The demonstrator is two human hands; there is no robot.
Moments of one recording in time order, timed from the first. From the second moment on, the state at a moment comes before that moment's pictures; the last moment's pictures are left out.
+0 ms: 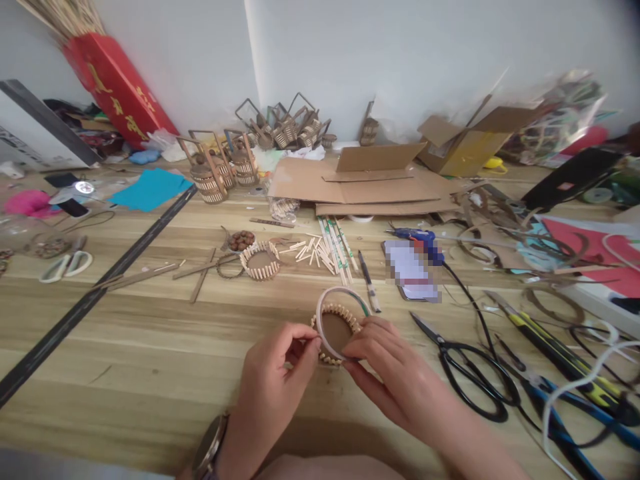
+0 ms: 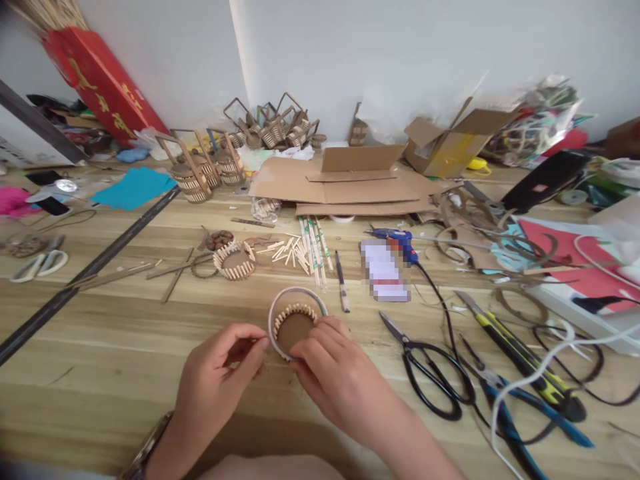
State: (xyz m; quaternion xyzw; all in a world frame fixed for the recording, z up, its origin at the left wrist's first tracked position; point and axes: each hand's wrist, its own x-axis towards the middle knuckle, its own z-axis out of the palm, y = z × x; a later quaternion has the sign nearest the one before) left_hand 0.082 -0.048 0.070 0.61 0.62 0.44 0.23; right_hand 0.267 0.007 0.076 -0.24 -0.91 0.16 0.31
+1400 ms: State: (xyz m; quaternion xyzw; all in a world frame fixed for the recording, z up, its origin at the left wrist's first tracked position) left_hand 0.096 -0.052 0.061 0.31 0.46 0.56 0.61; right_hand 0.261 -0.025 0.074 -0.44 -0.68 0.39 0.44
